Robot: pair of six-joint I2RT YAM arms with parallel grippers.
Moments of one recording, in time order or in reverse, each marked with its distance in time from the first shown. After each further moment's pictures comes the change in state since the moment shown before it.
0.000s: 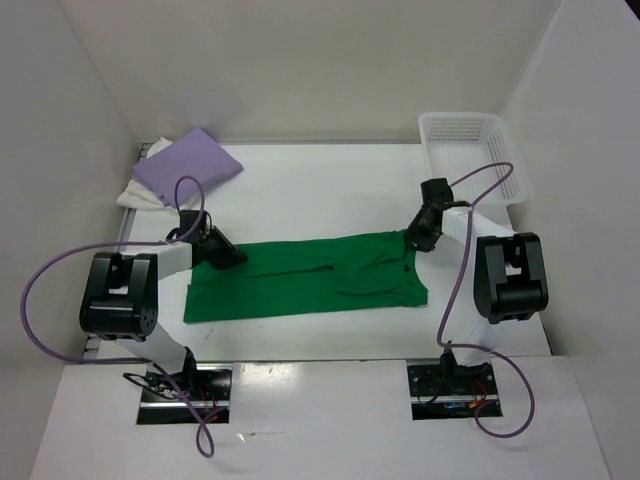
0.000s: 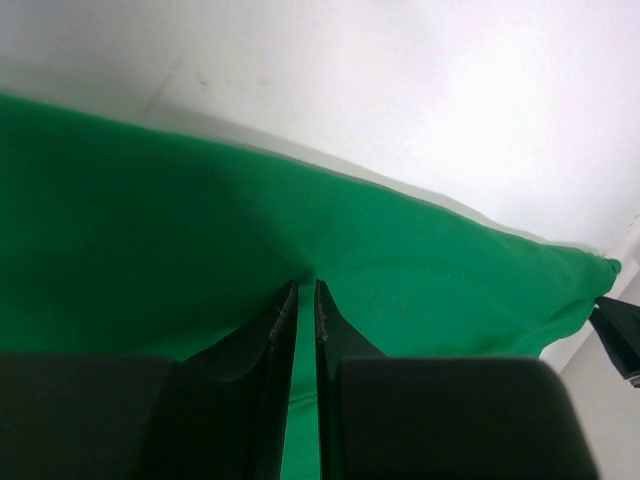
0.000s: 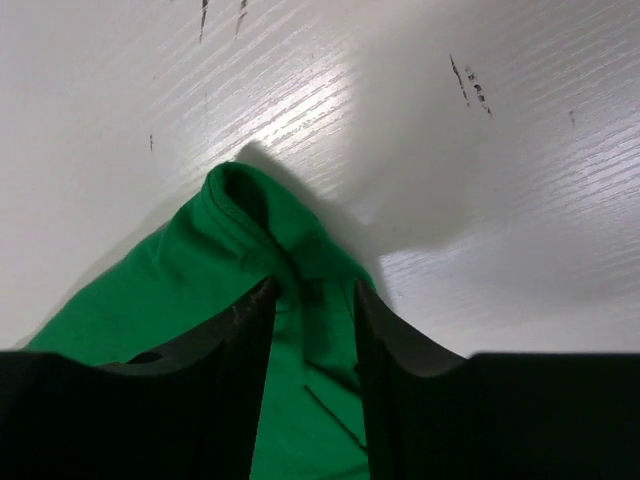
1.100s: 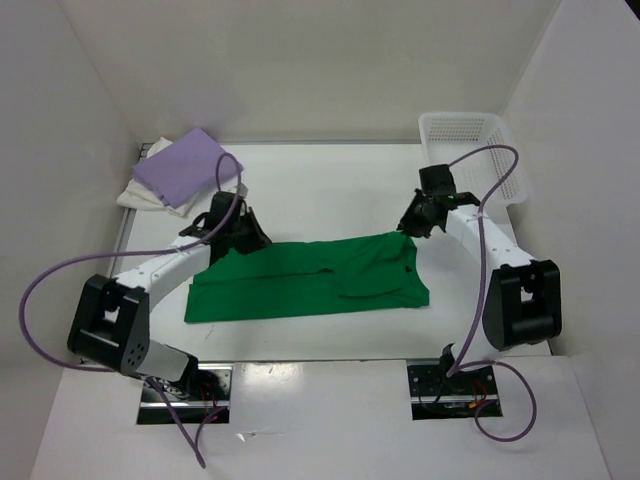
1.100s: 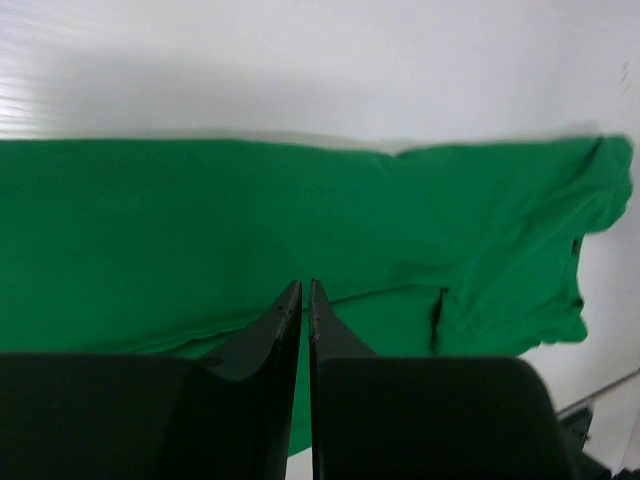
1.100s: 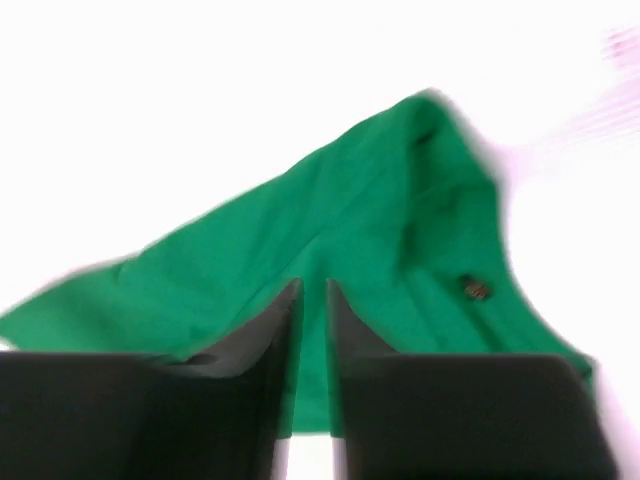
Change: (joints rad) left arm -0.287 -0.203 0.154 -0.170 -0.184 0.142; right arm 0.109 -0.186 0.085 -0.134 -0.101 0.006
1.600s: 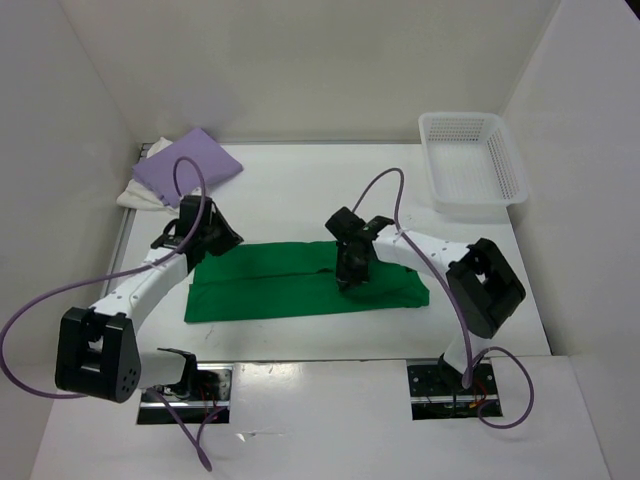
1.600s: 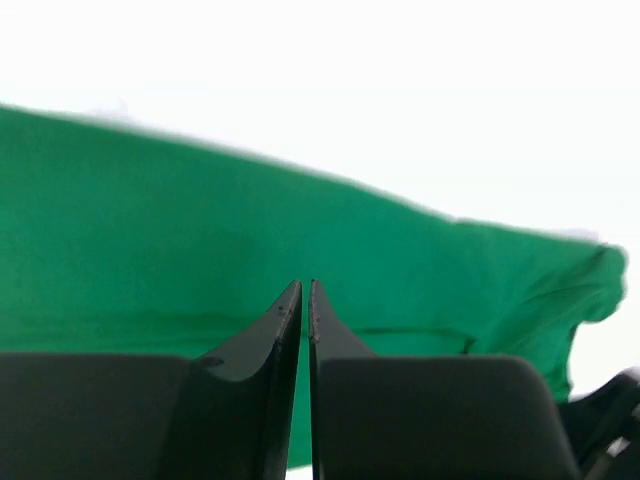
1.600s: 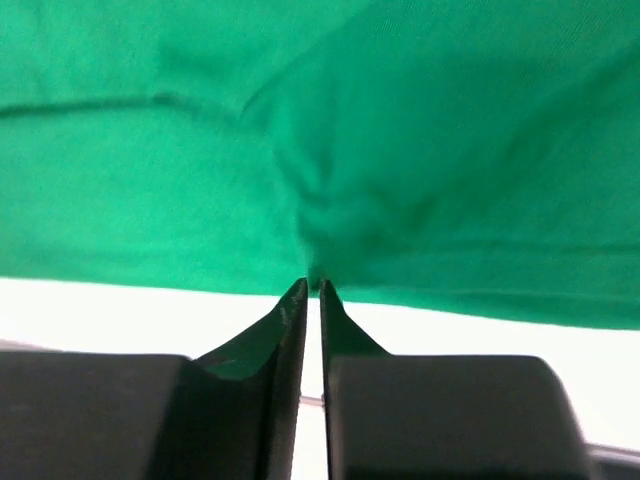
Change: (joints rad) left arm 0.129 -0.138 -0.087 -0.056 -0.074 -0.049; right arm 0.531 0.193 0.026 -0.142 0.033 0.099
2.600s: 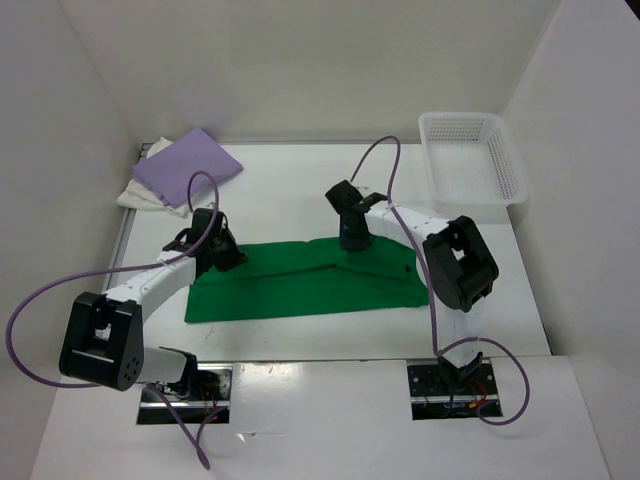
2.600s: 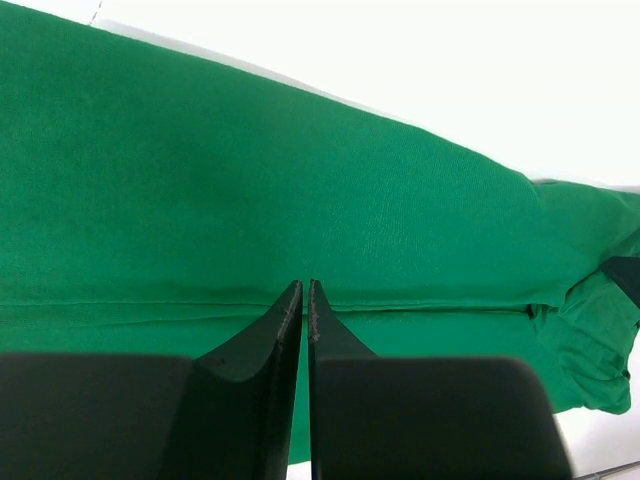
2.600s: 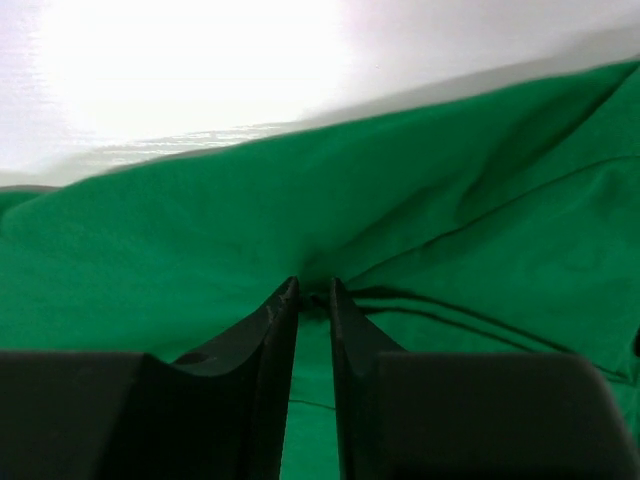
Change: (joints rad) left arm -0.032 0.064 -0.063 0.005 -0.004 -0.011; right arm -0.116 0.210 0.214 0.093 0.252 -0.196
